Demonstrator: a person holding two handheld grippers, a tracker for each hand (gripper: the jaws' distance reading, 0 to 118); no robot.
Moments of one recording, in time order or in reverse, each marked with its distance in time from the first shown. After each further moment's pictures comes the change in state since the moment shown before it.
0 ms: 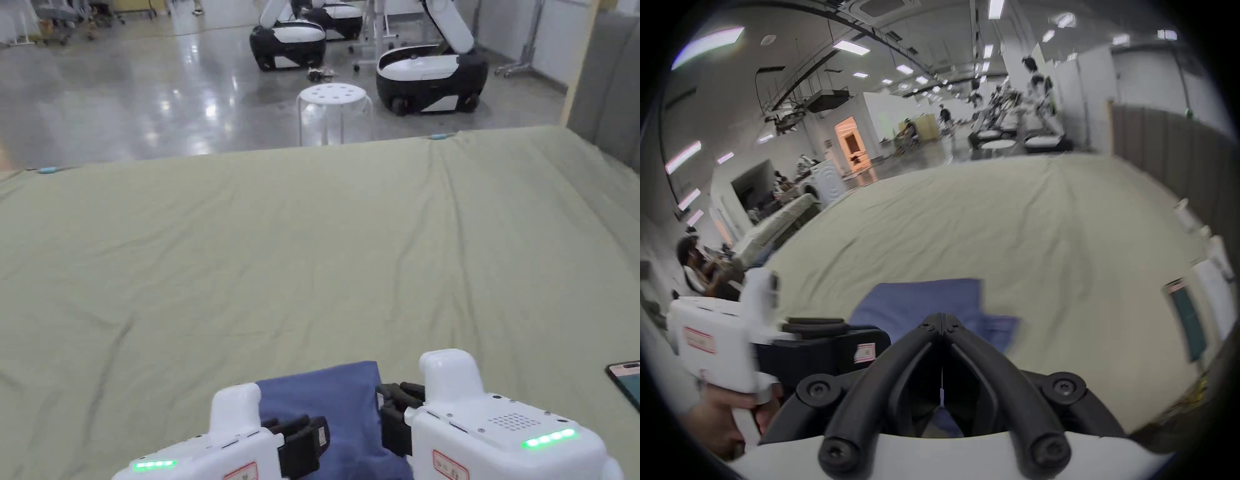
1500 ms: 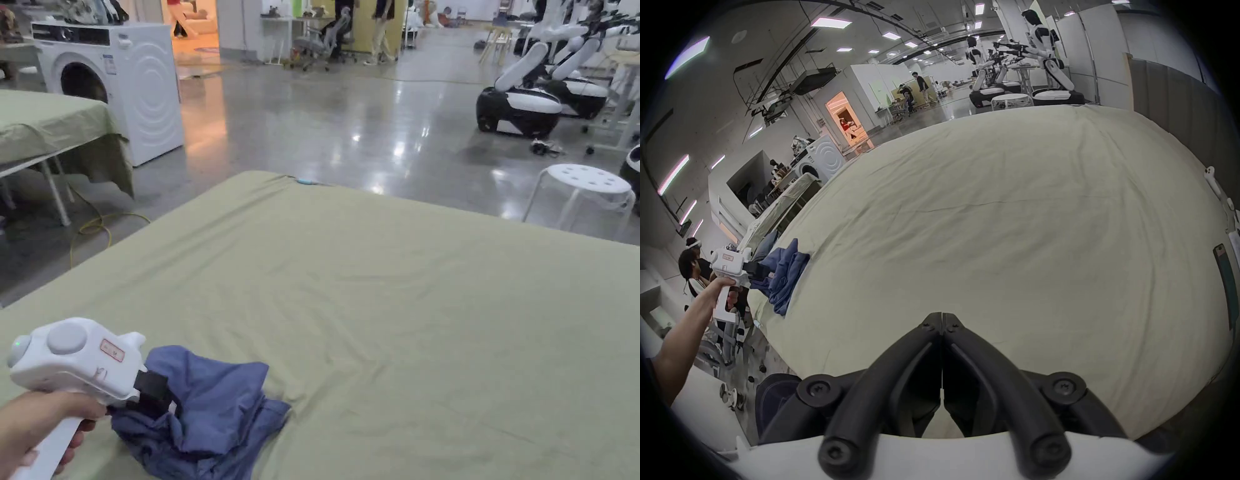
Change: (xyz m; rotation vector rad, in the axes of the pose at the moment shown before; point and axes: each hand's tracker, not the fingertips) left arm -0.488 0.121 0.209 -0.216 0.322 0.454; right arm -0.078 -0.007 -0.076 -0.149 -0.039 -0.041
